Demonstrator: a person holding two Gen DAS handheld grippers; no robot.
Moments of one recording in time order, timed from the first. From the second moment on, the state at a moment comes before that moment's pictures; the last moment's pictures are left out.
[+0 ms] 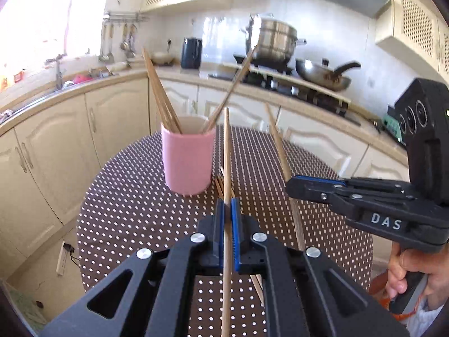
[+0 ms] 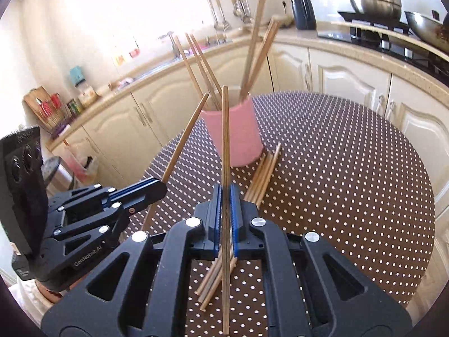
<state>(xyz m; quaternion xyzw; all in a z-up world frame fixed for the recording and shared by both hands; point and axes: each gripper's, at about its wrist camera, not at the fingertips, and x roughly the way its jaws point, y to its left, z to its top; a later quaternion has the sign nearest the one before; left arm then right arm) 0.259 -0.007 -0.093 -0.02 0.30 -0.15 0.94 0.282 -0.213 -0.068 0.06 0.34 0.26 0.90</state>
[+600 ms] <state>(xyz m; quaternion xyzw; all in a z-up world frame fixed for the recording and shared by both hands) 0.250 0.008 -0.037 -0.05 0.17 -0.13 0.98 0.278 -0.201 -0.015 0.09 0.24 0.29 0.92</state>
